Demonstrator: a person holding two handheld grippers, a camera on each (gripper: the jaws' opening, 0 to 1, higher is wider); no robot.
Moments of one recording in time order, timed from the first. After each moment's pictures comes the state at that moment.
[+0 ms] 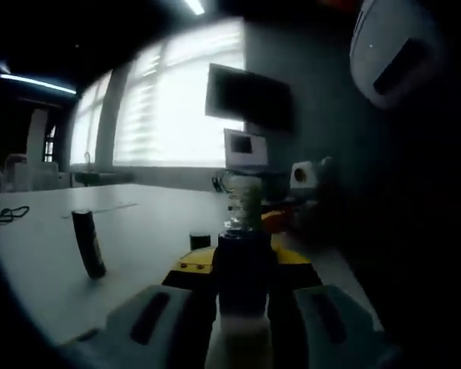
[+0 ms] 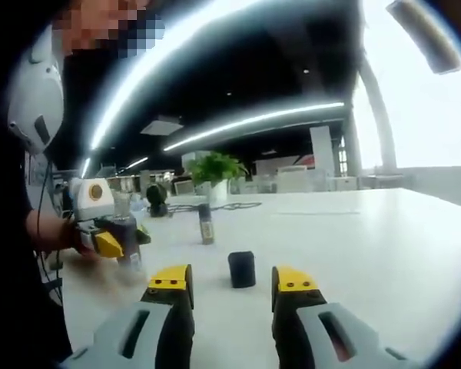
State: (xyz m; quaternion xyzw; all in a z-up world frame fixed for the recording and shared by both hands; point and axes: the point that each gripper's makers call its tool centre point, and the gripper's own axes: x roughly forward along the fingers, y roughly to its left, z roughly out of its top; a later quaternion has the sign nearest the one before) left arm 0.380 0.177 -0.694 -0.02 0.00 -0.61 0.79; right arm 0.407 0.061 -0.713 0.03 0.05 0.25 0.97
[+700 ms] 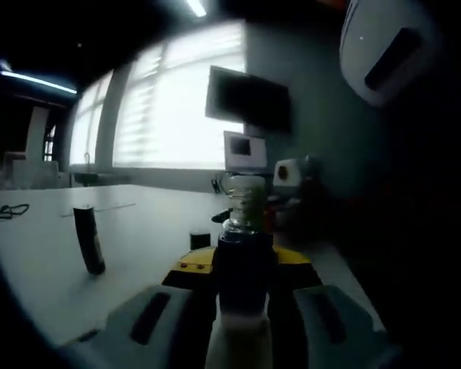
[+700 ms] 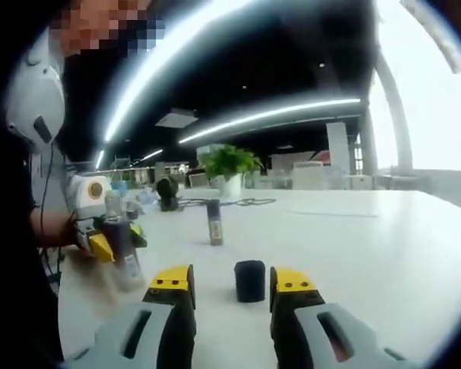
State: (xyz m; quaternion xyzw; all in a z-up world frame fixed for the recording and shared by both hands) left arm 0.378 0.180 -0.696 -0.02 0.00 -0.61 0.79; right arm 0.433 0.082 -0.715 0.01 0.06 0.30 0.95
